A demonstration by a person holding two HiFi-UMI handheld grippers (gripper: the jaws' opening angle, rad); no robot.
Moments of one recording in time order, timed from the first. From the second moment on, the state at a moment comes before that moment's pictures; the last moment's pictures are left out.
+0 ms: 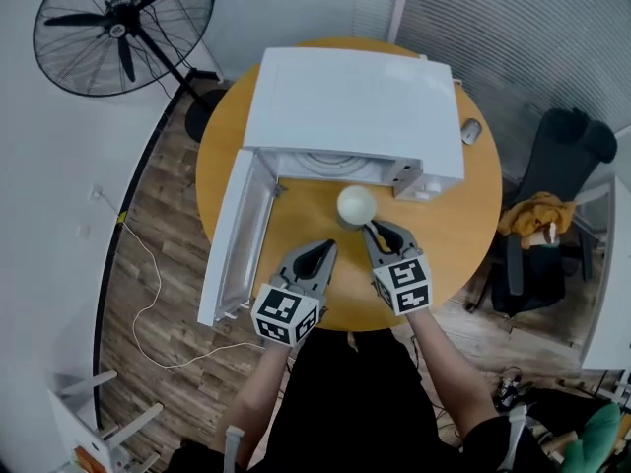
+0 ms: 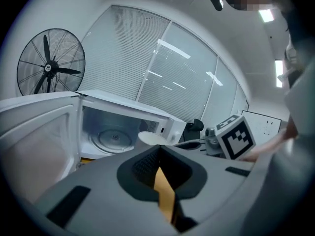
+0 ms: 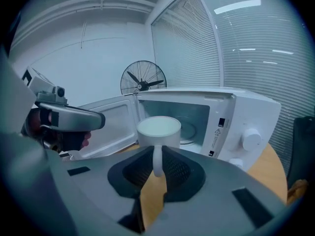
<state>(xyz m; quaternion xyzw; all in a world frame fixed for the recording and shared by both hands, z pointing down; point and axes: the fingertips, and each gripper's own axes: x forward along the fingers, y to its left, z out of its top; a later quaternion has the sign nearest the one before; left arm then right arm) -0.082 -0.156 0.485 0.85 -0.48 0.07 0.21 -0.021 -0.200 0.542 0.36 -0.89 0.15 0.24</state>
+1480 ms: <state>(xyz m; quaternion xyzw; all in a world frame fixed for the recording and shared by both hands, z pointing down) -0.115 -0.202 0.525 0.84 -0.49 0.08 0.22 -0.064 -0.330 0.593 0.46 -0.86 0.12 0.18</state>
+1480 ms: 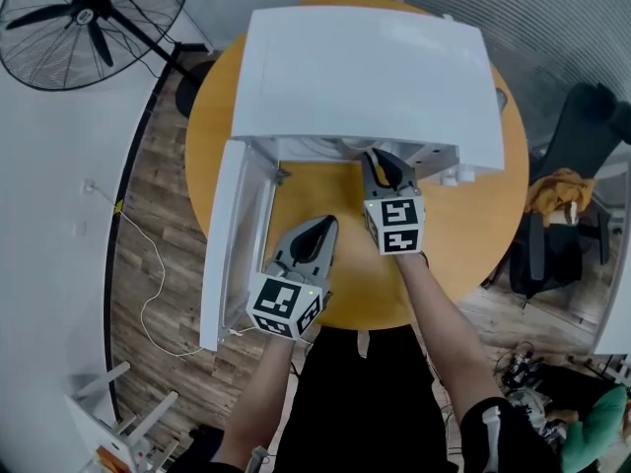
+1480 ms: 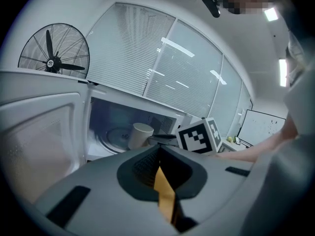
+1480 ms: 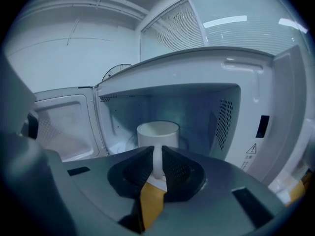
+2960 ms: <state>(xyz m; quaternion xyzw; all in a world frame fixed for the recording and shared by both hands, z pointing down) -0.122 -0.191 0.528 0.83 -0.50 0.08 0.23 -0.091 -0.382 0.601 0.48 -0.86 0.07 0.16</state>
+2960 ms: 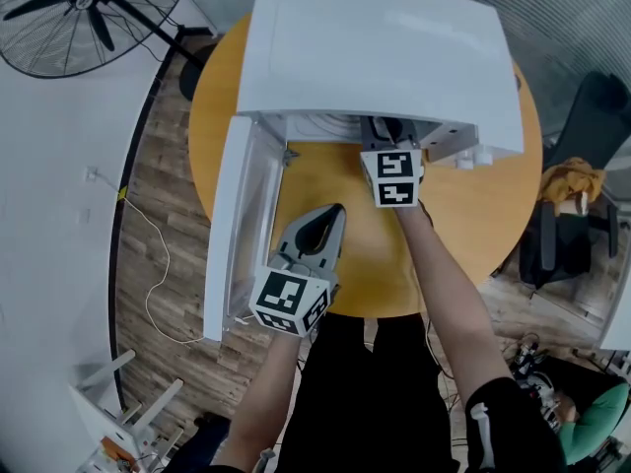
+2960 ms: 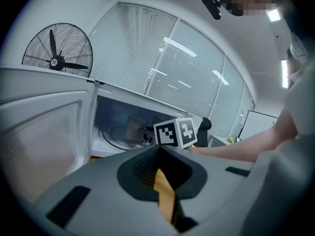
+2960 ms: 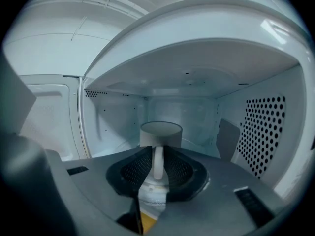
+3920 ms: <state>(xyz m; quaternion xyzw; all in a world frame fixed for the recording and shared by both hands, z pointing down) -0.116 -0.186 0.513 0.84 -0.49 0.07 0.22 -0.073 -0.340 0.591 0.48 -0.86 0.09 0.17</state>
